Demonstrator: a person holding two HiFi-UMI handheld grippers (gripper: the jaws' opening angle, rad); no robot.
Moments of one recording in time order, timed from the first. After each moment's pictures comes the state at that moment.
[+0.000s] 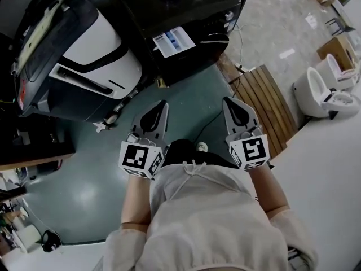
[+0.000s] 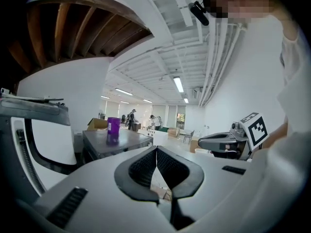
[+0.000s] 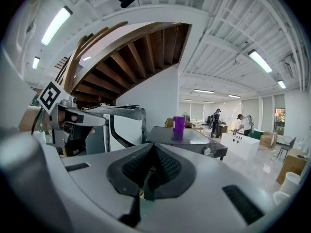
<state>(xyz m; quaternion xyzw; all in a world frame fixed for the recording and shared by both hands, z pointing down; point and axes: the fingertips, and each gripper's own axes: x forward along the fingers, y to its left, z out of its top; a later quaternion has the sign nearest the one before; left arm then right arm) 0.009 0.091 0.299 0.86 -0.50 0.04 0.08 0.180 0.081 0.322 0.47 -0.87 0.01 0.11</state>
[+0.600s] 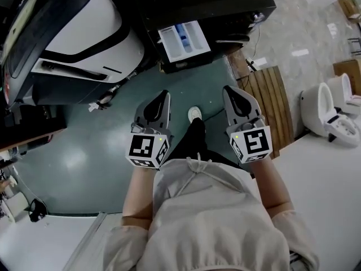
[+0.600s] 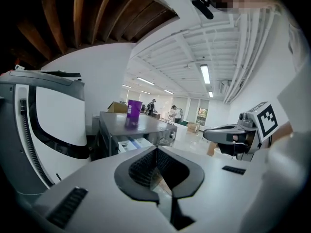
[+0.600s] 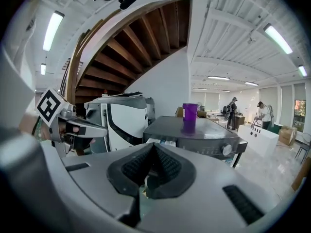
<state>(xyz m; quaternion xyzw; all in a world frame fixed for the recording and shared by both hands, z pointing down) -0.011 -0.049 0.408 0.78 -0.59 0.06 0.17 0.148 -0.086 0.400 0.38 -0.91 0.05 0.15</state>
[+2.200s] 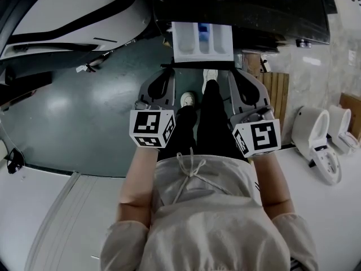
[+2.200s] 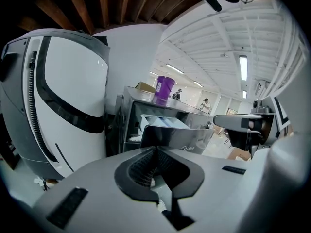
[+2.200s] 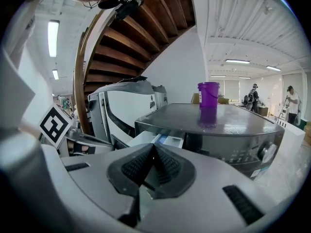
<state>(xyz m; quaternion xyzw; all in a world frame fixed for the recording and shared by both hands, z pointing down) -0.043 -0.178 0.553 0.66 -0.69 0.07 0.28 0.088 -0.245 0.494 0.26 -0.94 0.08 0.19</state>
